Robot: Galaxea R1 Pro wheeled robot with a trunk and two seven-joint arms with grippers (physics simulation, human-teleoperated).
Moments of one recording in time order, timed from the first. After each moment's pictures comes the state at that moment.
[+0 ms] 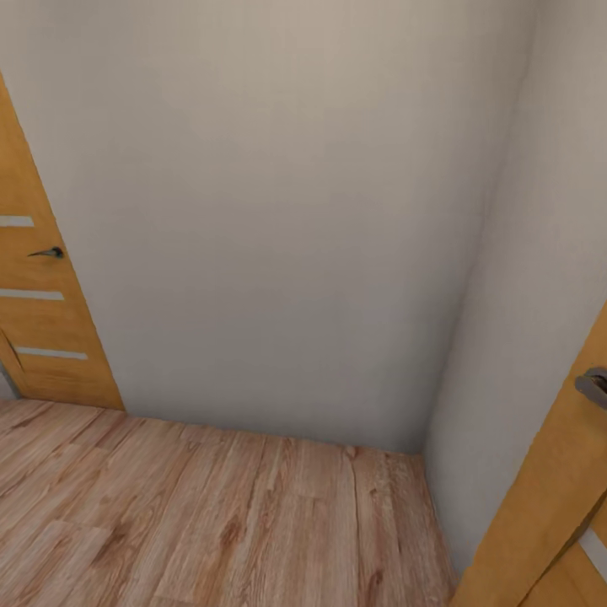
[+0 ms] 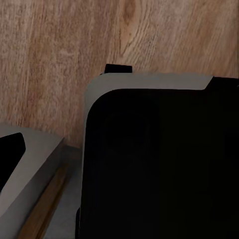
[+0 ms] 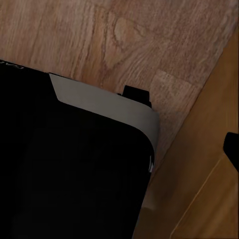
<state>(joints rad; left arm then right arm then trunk) 0.00 0.02 0.01 -0.12 0.08 -0.12 -0.01 -0.16 -0.03 0.55 0.03 -0.30 -0.10 0.10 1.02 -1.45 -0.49</state>
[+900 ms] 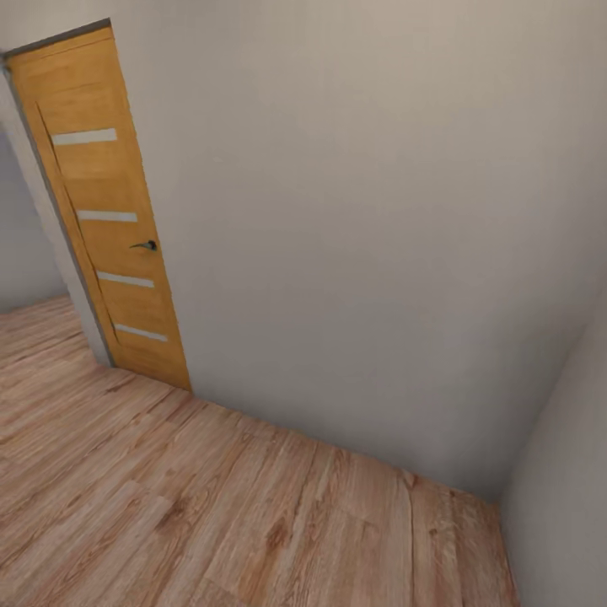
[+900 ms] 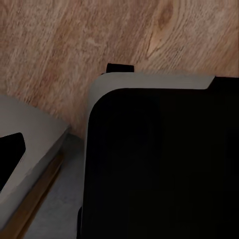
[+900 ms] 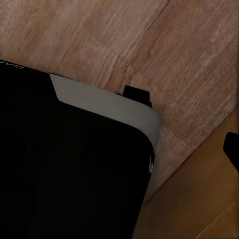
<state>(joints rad) 0.00 0.03 0.01 -0.12 0.08 -0.11 -0.01 -0.16 -0.03 0.55 0.03 -0.30 -0.10 0.10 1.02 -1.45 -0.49</state>
